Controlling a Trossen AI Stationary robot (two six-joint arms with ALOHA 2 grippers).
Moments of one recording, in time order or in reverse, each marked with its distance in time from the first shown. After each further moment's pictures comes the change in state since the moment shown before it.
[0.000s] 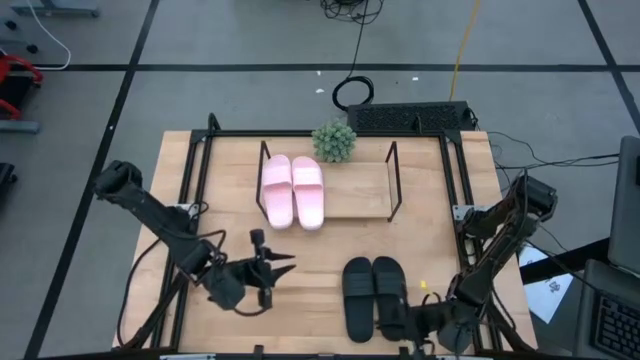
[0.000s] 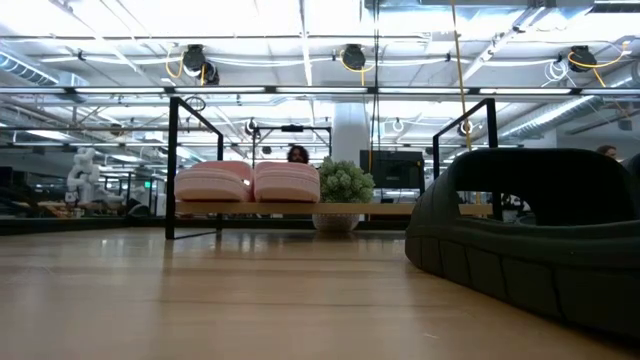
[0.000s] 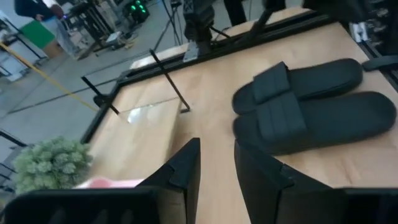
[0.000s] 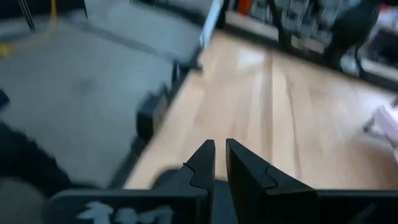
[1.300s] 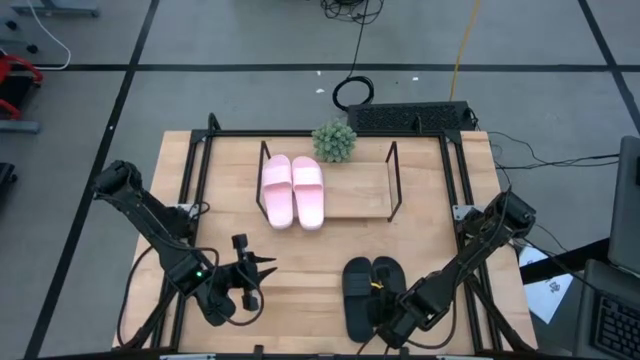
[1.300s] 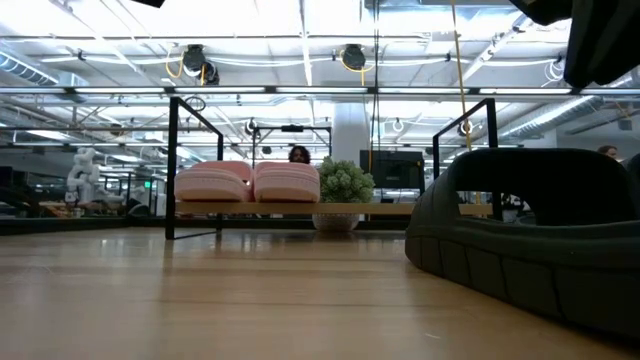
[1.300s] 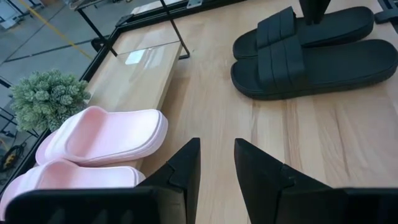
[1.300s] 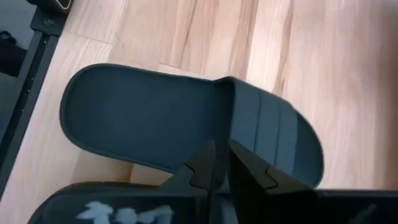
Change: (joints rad) left arm -0.104 0.000 0.000 -0.371 -0.045 -0.422; right arm -0.220 0.222 0.416 -0.837 -0.298 0.239
